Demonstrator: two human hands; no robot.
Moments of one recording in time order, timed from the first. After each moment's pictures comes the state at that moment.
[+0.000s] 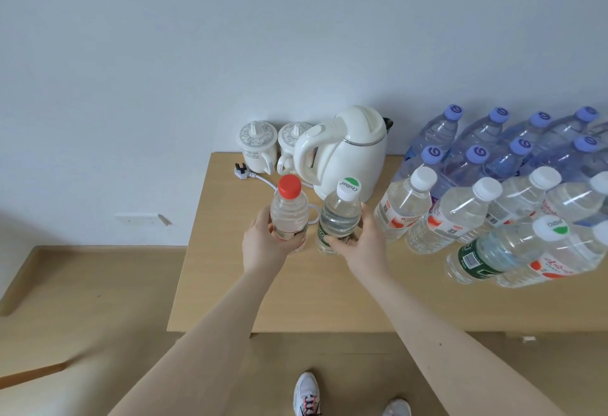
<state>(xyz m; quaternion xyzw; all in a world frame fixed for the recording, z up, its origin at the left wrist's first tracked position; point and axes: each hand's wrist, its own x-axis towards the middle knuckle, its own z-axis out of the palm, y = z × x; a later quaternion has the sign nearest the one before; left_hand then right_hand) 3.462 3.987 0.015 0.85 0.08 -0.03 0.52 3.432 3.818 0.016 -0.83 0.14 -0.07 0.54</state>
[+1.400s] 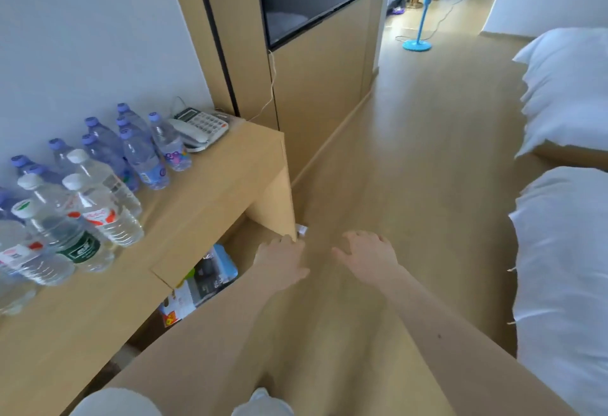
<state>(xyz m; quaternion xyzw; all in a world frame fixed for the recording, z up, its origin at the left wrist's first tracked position) 2.983 3.561 0.073 0.74 -0.65 -0.13 -0.12 2.818 3.495 0.077 -0.83 0.52 0.08 0.19</state>
